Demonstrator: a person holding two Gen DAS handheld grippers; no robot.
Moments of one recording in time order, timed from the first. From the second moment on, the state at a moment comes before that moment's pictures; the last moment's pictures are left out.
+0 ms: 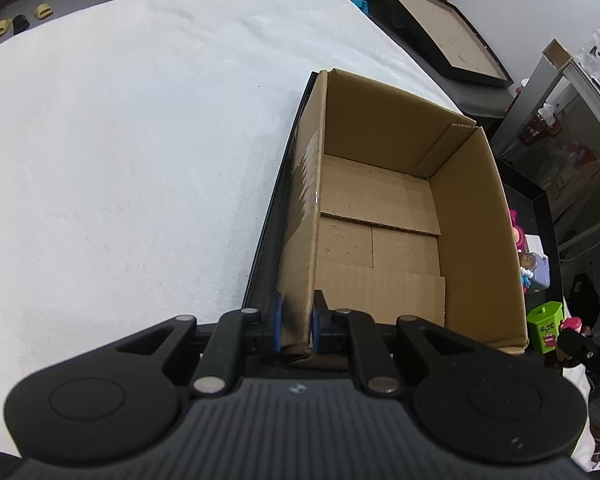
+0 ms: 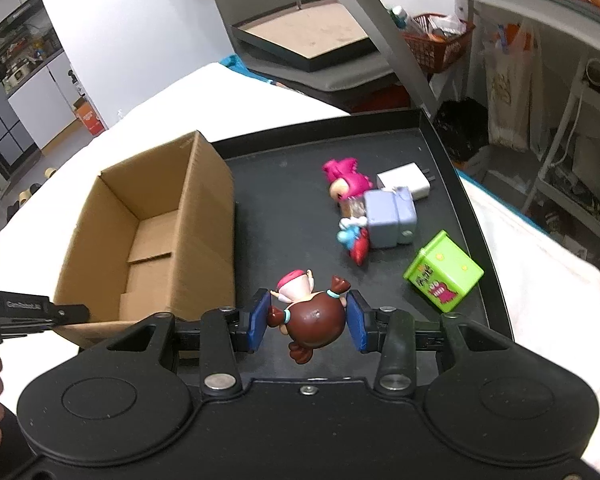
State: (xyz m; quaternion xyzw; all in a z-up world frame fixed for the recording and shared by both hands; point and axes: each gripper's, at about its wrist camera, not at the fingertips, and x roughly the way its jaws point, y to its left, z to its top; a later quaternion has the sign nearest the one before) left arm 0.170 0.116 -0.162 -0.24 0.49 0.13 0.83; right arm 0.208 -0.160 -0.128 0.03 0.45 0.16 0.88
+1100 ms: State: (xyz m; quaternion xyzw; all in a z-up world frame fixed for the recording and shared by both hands) left arm 0.151 0.139 -0.153 -0.26 0.47 0.08 0.84; right arm 0.213 -0.047 -0.089 -0.05 0.41 0.21 0.89
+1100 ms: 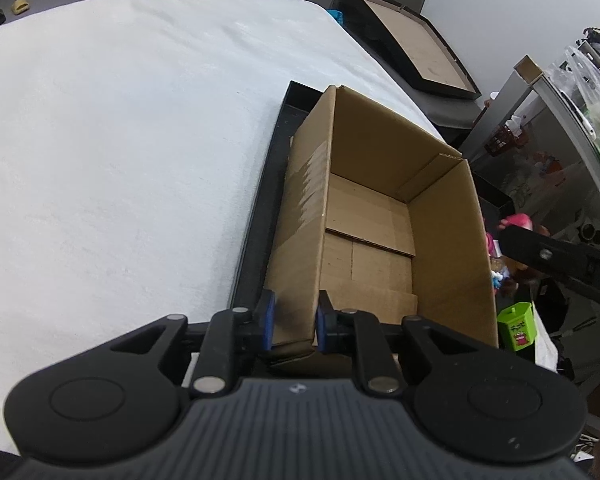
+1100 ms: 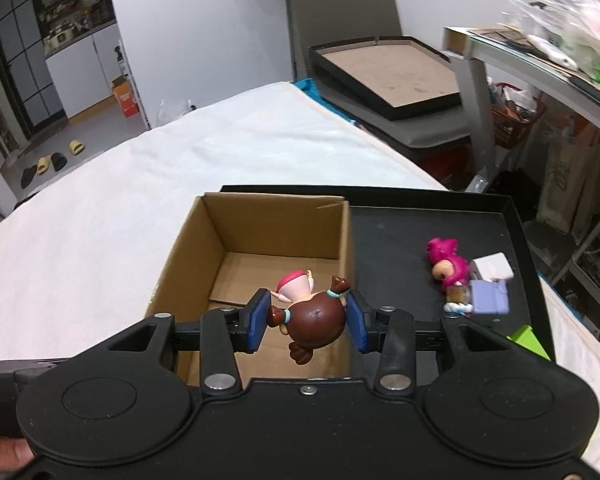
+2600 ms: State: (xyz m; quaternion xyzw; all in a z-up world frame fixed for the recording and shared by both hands) left arm 0.156 0.121 -0.137 -0.20 0.47 0.09 0.86; right arm 0.213 -0.075 -0.095 -0.06 0.40 0.20 0.89
